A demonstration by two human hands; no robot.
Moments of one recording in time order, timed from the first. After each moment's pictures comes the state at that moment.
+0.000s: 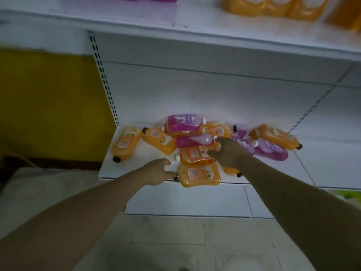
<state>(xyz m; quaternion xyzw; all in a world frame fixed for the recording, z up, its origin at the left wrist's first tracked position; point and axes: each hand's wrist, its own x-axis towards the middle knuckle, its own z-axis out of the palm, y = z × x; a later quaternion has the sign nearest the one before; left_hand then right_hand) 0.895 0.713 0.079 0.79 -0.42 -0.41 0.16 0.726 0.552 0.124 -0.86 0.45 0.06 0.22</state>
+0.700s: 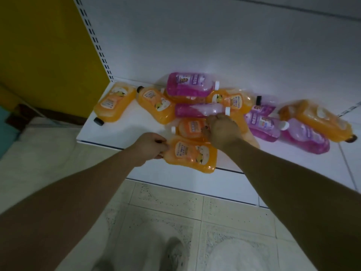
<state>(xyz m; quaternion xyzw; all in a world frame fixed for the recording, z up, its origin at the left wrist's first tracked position) 0.882 0.659 -0.013 0.78 -0.14 -0.46 0.41 0.757 0.471 -0.015 -0.95 0.30 0.04 0.10</state>
